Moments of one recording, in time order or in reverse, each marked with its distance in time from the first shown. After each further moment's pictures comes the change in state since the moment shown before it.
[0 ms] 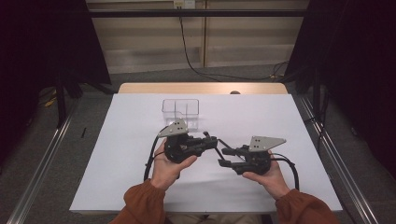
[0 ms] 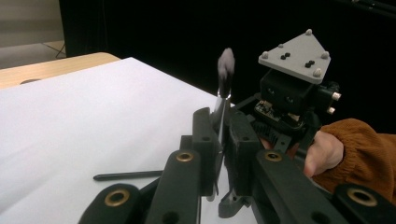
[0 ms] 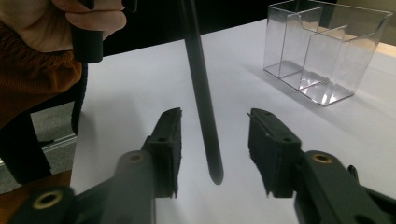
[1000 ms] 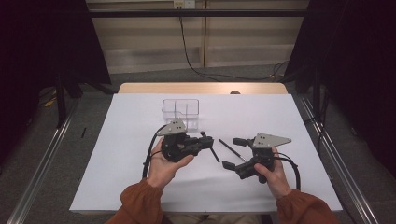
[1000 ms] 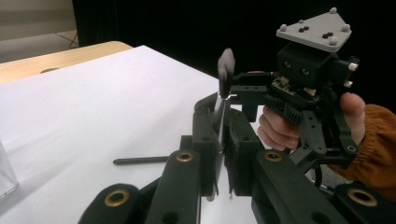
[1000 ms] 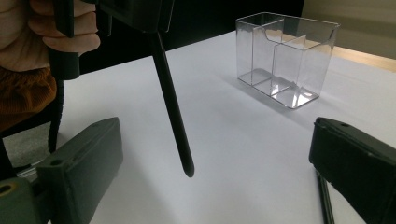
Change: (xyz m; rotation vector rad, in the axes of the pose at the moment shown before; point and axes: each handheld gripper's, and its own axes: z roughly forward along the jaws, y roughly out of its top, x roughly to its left) left arm 0.006 0.002 -0.007 0.062 0.045 0.020; right arm -0.002 0.003 -0.007 -0.046 -0.096 0.045
